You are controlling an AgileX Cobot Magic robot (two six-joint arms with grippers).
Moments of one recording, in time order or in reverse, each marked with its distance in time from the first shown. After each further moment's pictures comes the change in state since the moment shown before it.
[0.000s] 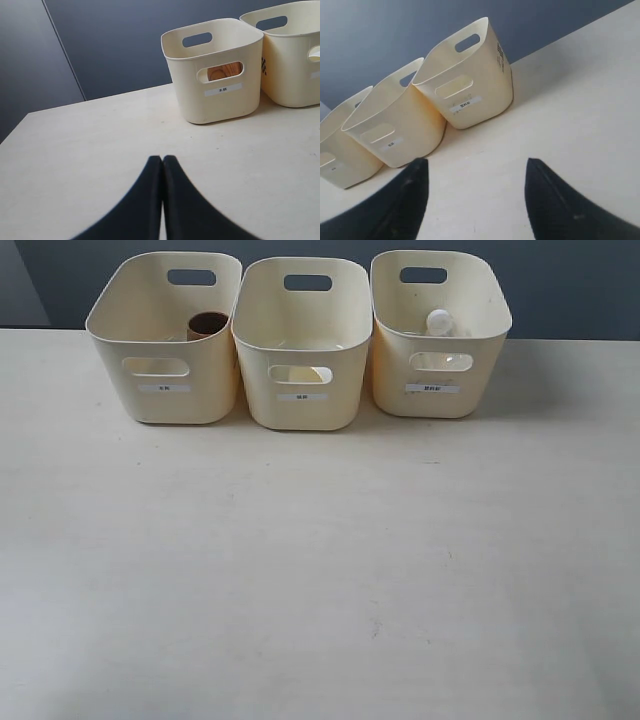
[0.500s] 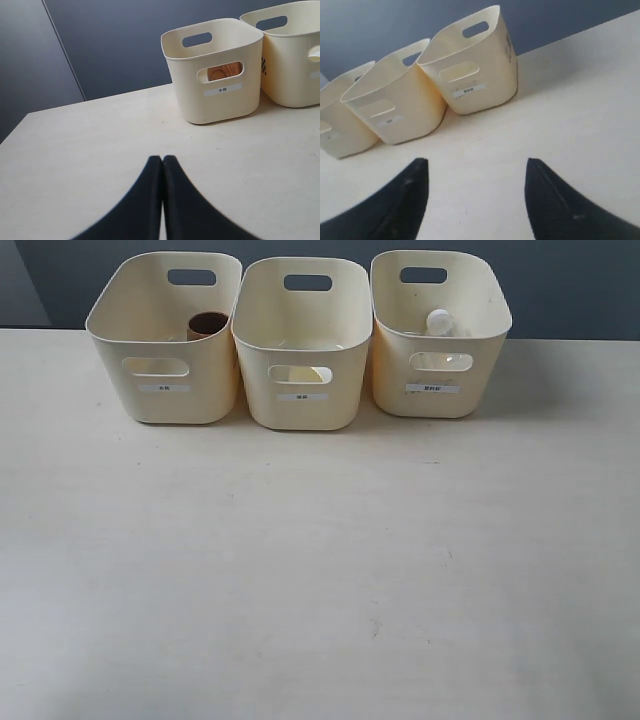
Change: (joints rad) left arm 0.000 0.000 0.000 0.000 0.000 0.000; right arm 0.000 0.000 0.000 0.132 -0.019 -0.243
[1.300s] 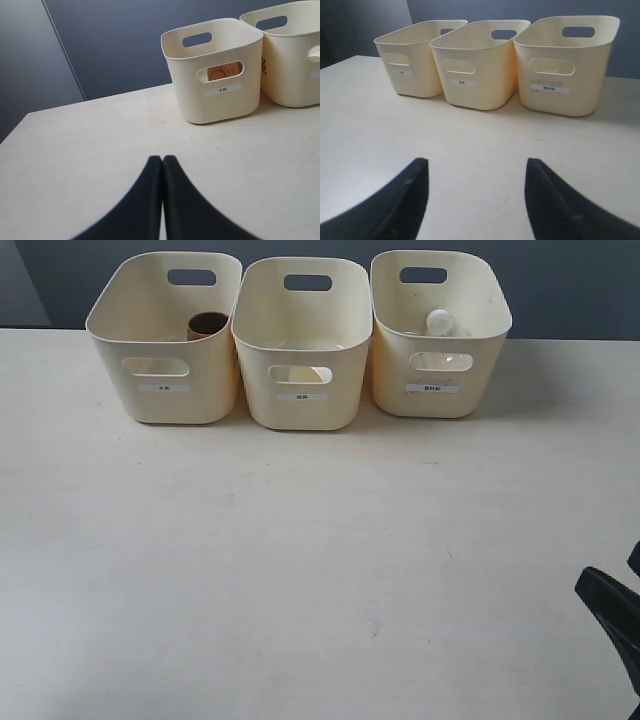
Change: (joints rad) left arm 0.000 0.000 0.000 0.000 0.000 0.000; right arm -0.002 0.000 0.002 0.803 -0.144 -1.132
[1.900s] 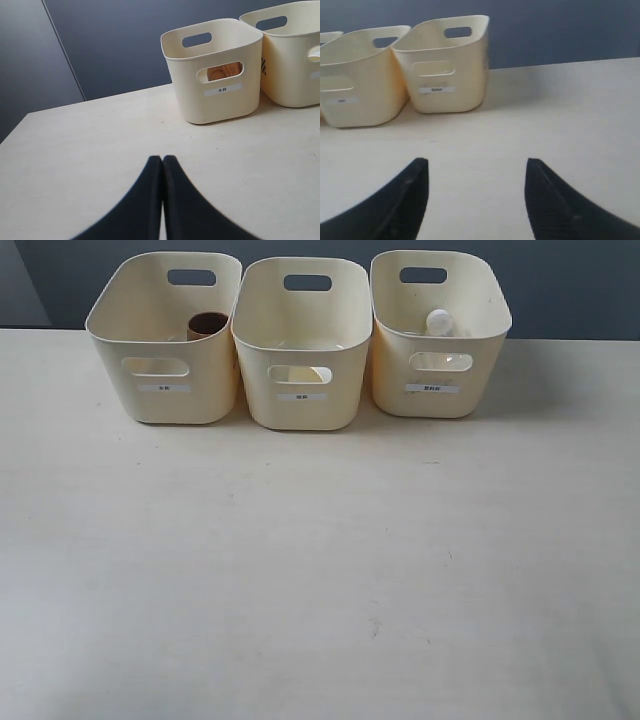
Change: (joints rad) left arm 0.000 0.000 0.000 0.000 0.000 0.000; right arm -0.413 0.000 0.000 0.010 0.042 -0.001
